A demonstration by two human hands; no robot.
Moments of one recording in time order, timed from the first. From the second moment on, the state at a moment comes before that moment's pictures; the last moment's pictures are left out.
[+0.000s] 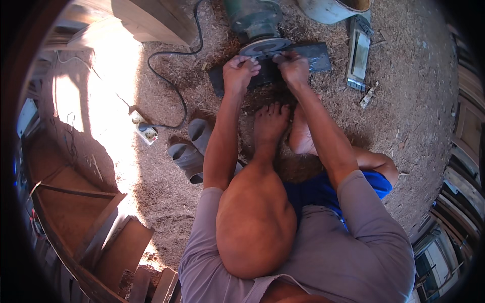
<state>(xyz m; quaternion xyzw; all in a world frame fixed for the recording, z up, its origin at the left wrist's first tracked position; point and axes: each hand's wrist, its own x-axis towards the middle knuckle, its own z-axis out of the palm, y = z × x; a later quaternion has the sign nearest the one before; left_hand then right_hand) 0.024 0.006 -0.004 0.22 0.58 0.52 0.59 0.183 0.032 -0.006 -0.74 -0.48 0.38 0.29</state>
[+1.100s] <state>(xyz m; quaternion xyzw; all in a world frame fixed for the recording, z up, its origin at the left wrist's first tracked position) 0.024 0.005 -0.004 0.21 0.58 0.52 0.59 0.178 0.030 0.003 -0.74 -0.47 0.38 0.28</state>
